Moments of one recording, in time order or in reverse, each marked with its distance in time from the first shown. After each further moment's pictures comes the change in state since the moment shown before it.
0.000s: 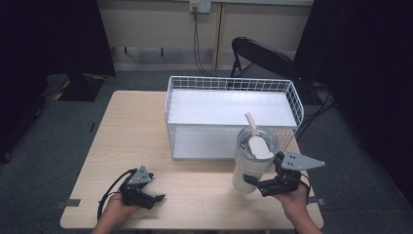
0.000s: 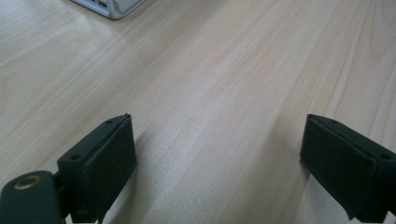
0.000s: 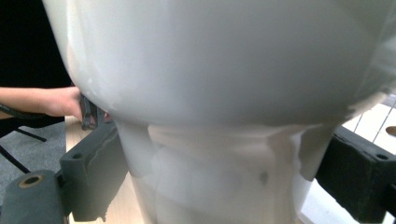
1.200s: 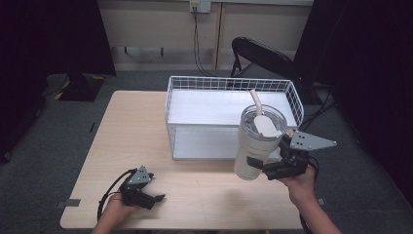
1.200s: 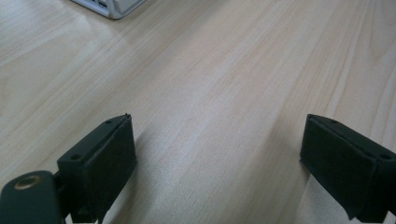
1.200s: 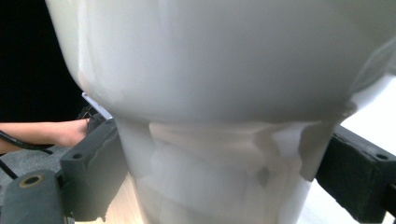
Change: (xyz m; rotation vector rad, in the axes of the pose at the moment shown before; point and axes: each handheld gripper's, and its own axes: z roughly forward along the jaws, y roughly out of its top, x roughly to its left) left arm 0.000 0.000 0.000 0.000 0.000 0.000; right arm -0.011 0.057 -0.006 -0.032 0.019 0.002
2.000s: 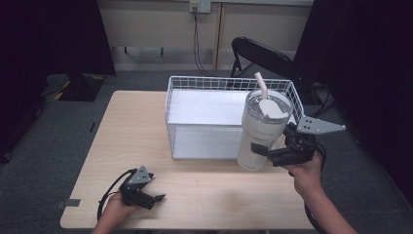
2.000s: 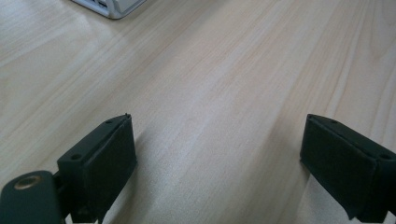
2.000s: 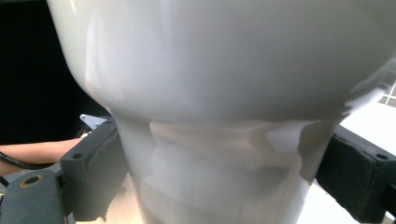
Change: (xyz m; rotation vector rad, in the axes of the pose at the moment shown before) left arm 0.000 0.000 0.000 0.001 0.000 0.000; right arm -0.011 0.036 -0.005 0.000 -0.011 0.033
